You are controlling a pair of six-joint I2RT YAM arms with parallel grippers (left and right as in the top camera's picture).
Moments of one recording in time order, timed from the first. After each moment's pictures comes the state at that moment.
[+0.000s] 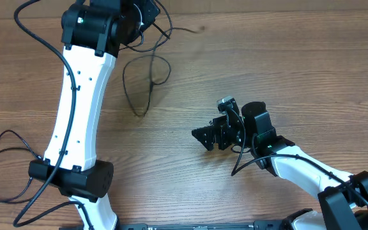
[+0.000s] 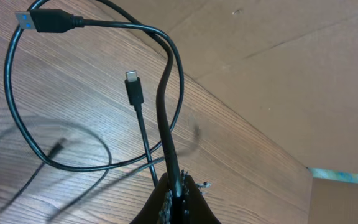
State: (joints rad) left arm -0.27 1.94 2.36 -1.16 0.02 -0.92; right arm 0.42 1.50 0.55 0.26 -0.54 0.25
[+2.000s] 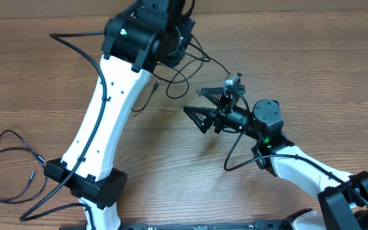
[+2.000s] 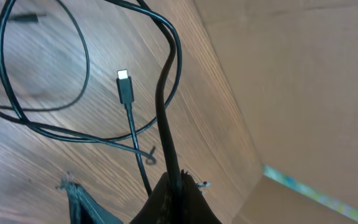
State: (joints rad) left arm -0.49 1.94 2.36 -1.28 -0.04 -1.50; right arm 0.43 1.50 0.55 0.88 -0.62 0.48
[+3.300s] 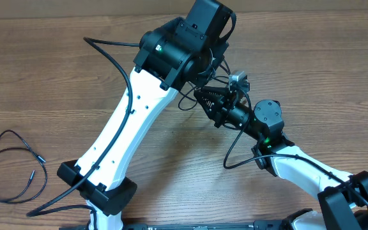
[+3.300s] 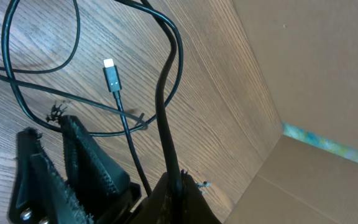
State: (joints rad) left arm -0.65 1.95 2.36 -1.33 -0.04 -1.55; right arm 0.43 1.50 0.55 0.90 -0.48 0.49
